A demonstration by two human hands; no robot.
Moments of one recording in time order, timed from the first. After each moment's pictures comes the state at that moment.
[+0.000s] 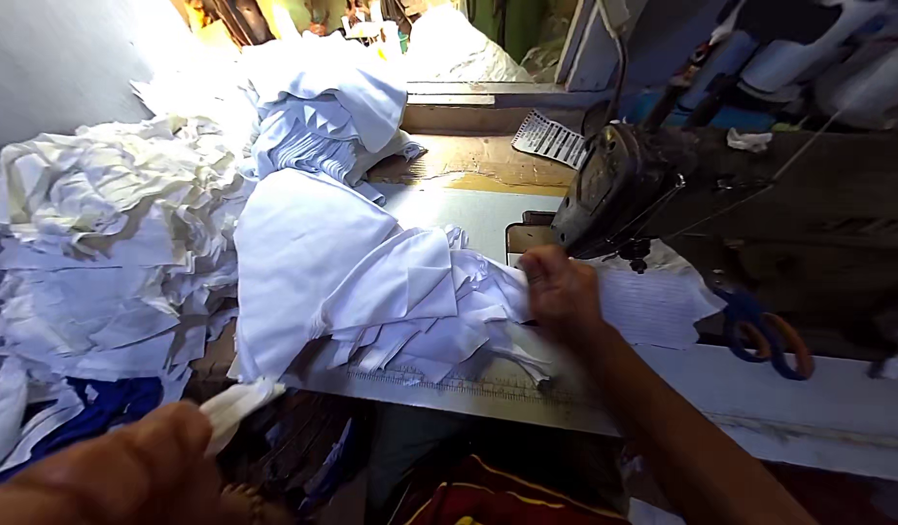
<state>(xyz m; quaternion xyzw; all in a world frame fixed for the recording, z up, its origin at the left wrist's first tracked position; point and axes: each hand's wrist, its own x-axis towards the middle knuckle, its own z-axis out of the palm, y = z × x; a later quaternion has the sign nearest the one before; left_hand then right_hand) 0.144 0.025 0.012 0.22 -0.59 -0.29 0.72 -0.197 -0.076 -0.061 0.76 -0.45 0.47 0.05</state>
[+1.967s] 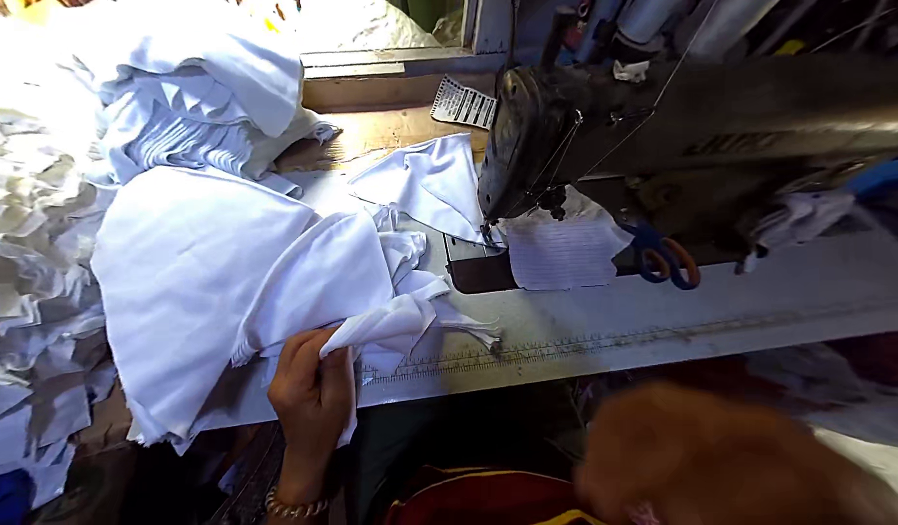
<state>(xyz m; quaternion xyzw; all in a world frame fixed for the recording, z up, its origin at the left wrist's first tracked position) 0.070 -0.032 -0.102 0.40 -0.74 -0.09 0.54 -0.238 0.104 0.019 0.75 -0.28 0.48 -0.36</state>
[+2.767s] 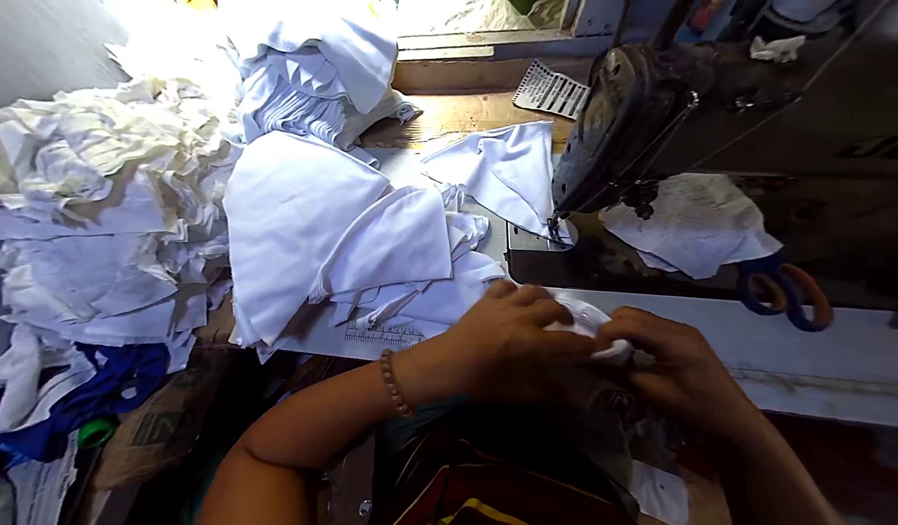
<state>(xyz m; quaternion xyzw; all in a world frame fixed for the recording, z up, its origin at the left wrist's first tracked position) -0.033 -0.034 -0.039 0.12 -0.96 -0.17 0.21 -0.281 0.048 -0.082 0.74 -0.44 0.44 -0.25</state>
